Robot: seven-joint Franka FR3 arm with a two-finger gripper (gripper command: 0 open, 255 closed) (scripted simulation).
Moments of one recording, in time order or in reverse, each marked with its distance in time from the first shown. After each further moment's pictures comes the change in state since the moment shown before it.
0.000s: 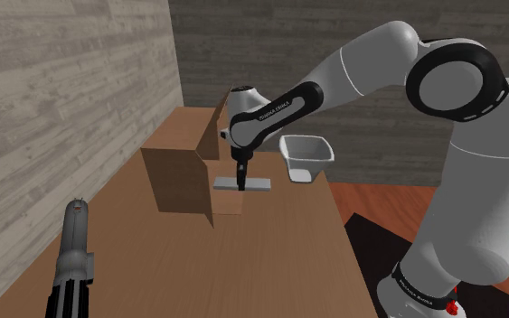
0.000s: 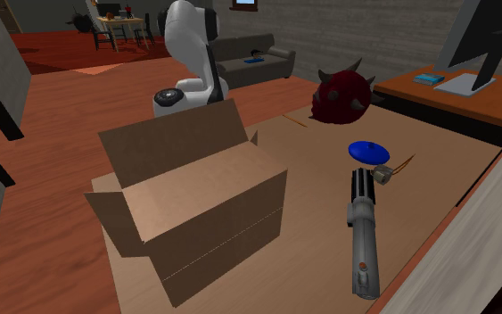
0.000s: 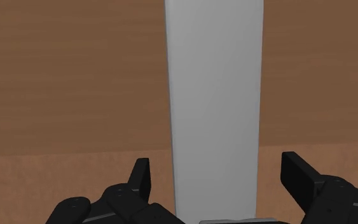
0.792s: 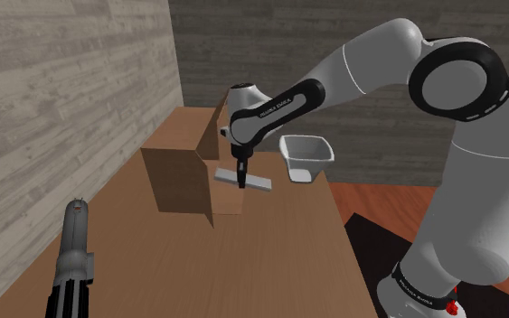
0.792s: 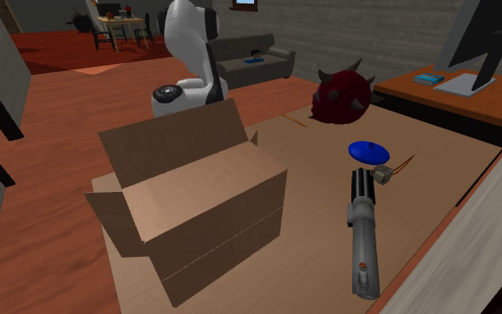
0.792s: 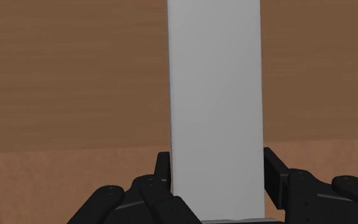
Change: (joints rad) arm -0.001 -0.012 -0.001 0.008 -0.001 -0.020 -0.001
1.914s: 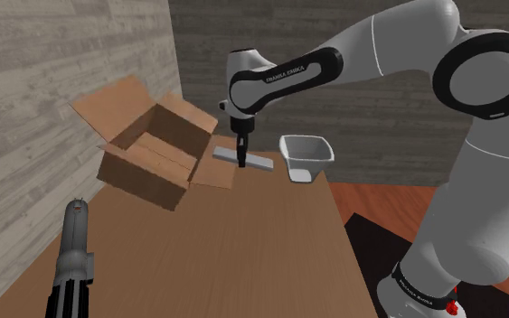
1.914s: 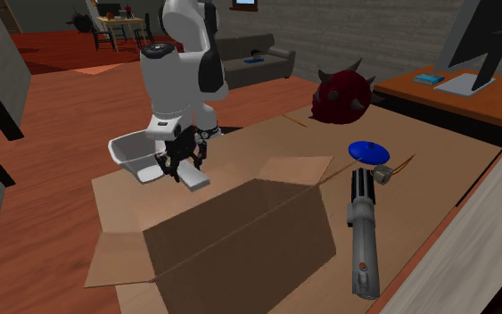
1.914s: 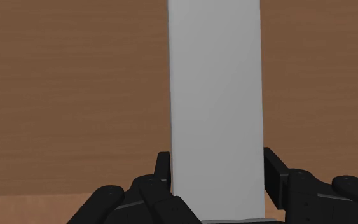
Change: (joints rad) arm 0.000 -0.095 -0.002 0.117 -0.006 -0.210 0.007
